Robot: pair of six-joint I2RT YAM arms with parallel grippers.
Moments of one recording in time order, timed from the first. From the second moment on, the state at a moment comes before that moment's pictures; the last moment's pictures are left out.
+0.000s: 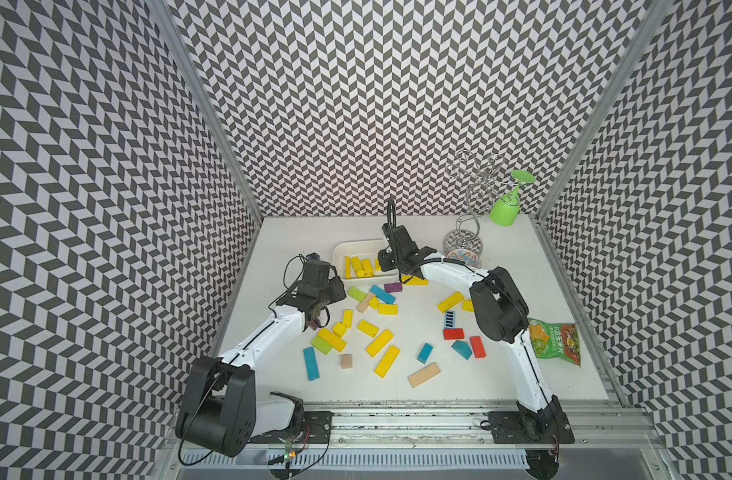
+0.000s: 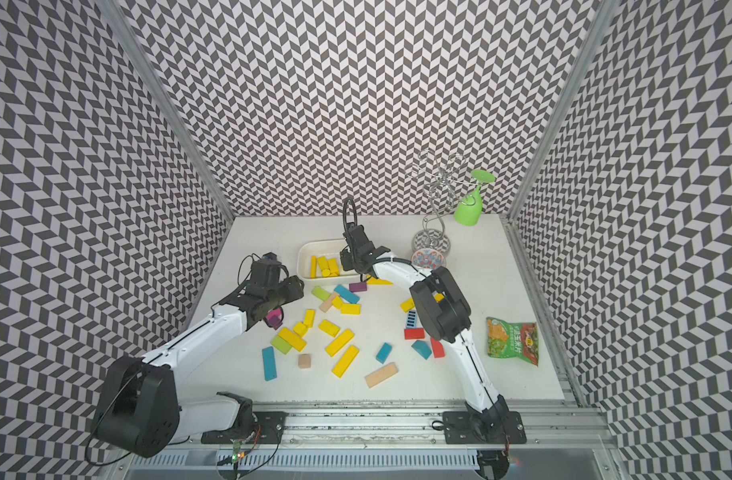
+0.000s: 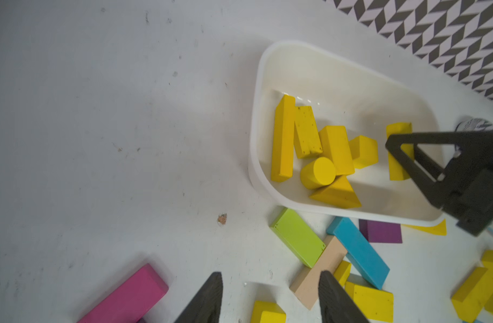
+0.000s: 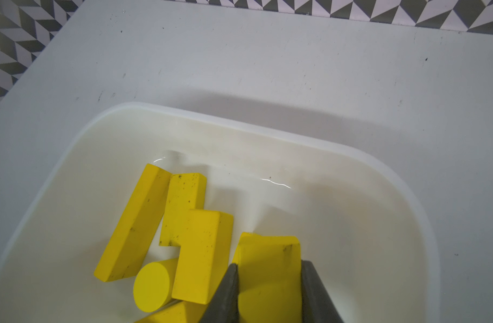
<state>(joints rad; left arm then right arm) -0.30 1.32 0.76 -0.26 -0.07 -0.53 0.65 2.30 1.82 -0.25 0.05 0.29</state>
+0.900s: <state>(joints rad) -0.41 1.49 0.76 -0.25 -0.10 -0.47 0.66 1.75 1.41 -0.21 -0.03 0.33</state>
